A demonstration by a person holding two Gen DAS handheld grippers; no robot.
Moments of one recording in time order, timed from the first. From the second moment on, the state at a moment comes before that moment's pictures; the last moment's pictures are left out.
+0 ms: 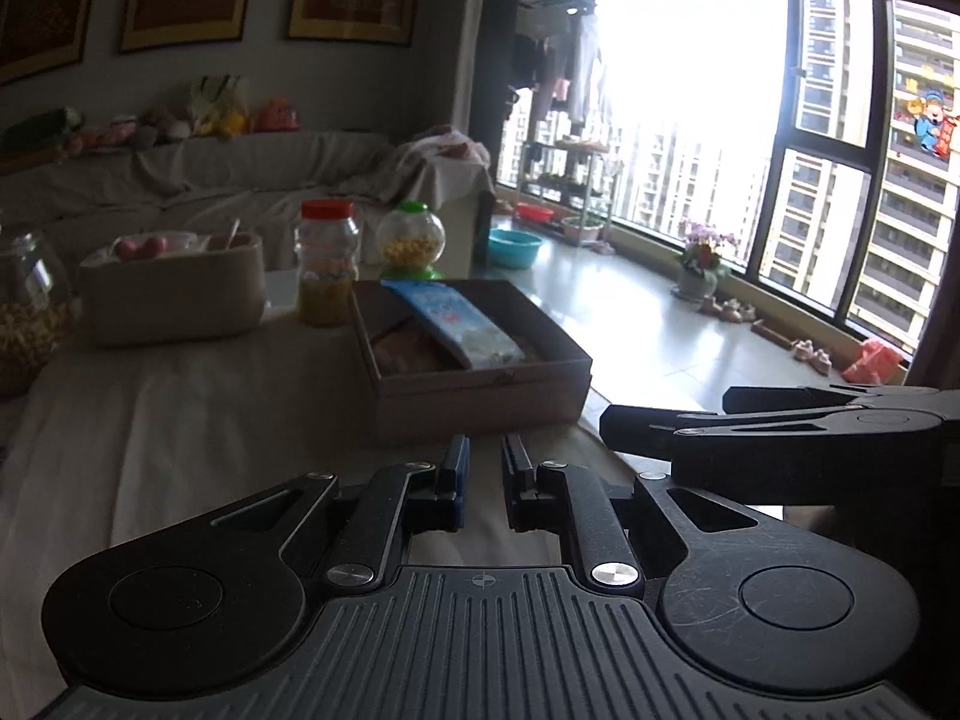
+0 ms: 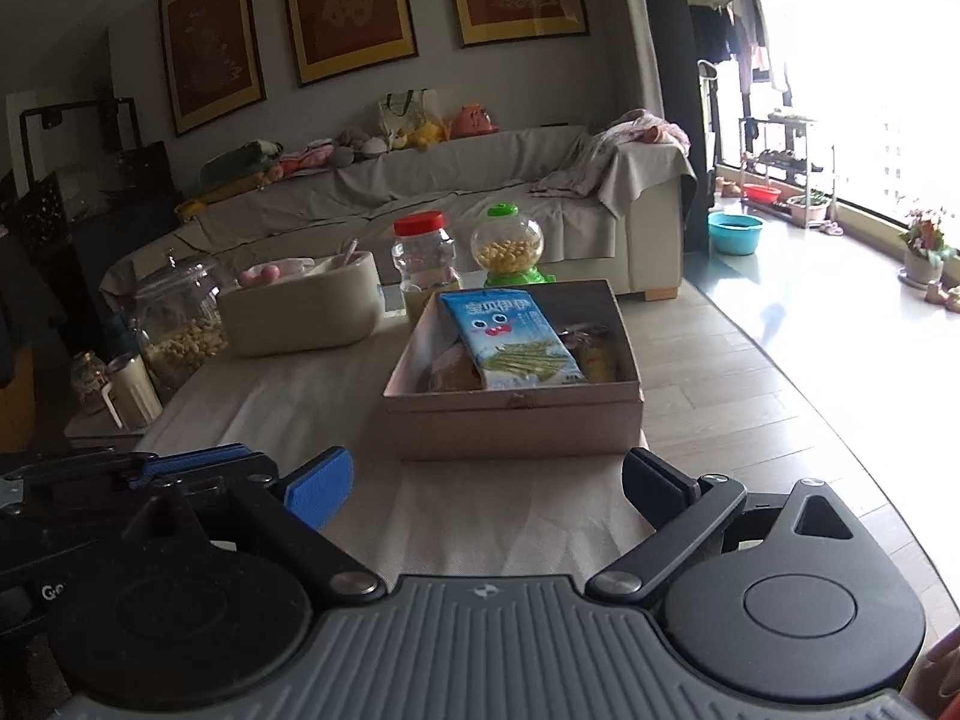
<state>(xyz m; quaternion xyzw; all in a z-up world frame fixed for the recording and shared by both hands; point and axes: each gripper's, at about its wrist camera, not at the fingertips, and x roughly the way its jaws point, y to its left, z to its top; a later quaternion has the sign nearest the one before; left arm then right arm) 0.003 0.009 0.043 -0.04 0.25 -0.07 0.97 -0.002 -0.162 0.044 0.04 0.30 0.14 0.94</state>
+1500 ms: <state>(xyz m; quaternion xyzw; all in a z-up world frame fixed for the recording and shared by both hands) -0.014 -0.002 0.035 -0.04 0.29 -0.05 0.95 -0.022 -0.171 0.030 0.03 0.33 0.11 0.94</state>
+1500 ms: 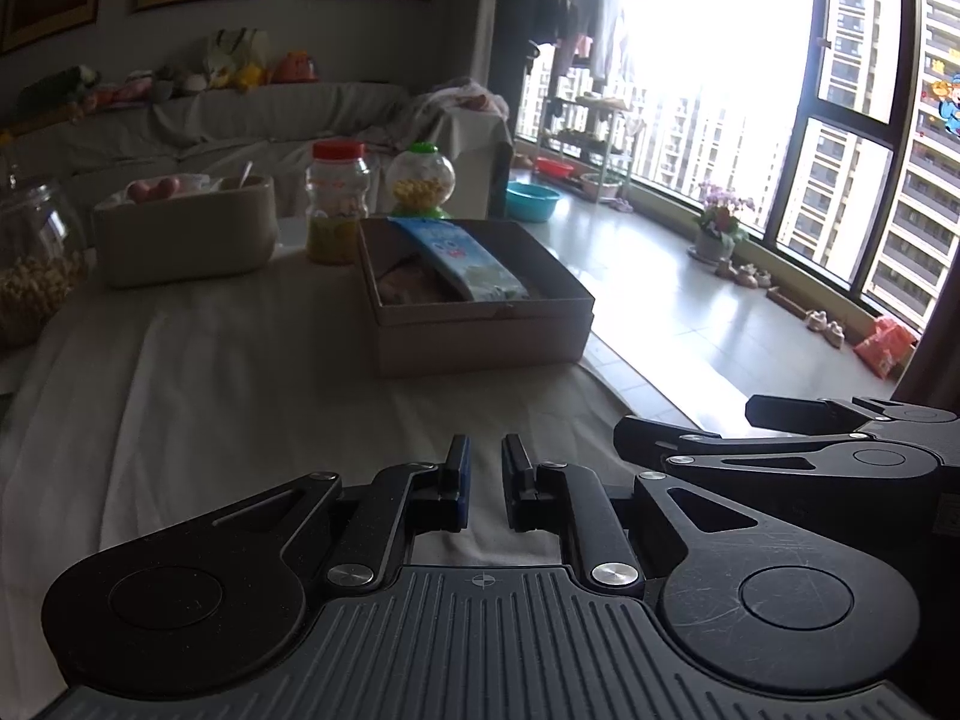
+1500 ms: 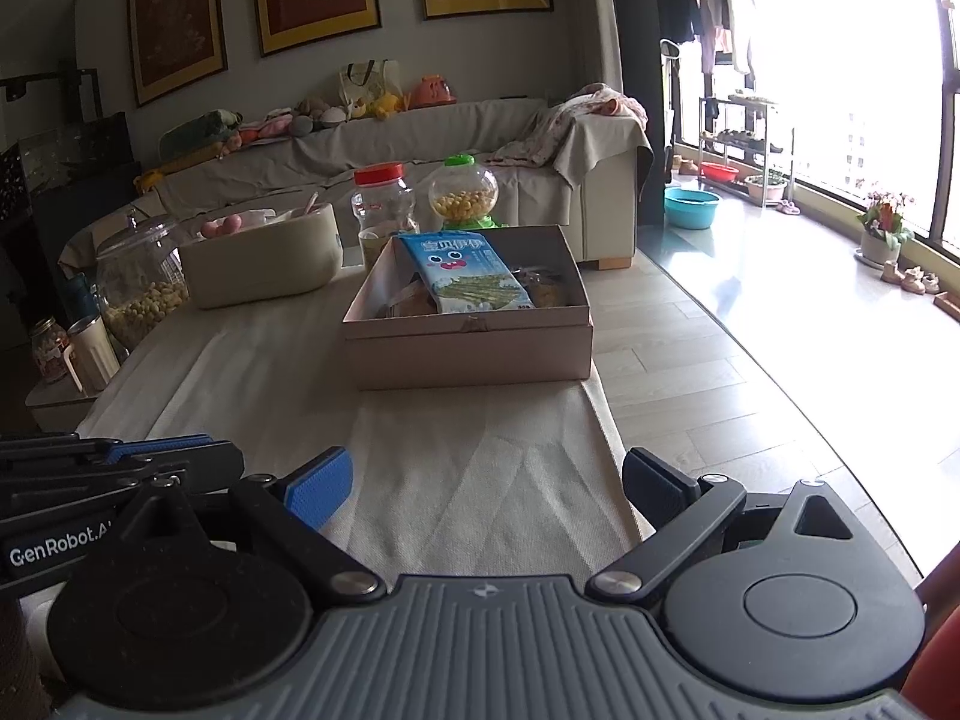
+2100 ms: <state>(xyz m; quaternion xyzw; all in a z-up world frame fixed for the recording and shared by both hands) -0.005 0.007 0.022 -0.08 0.31 -0.06 0.95 -0.019 -0.166 0.024 0.03 0.34 0.11 0.93</state>
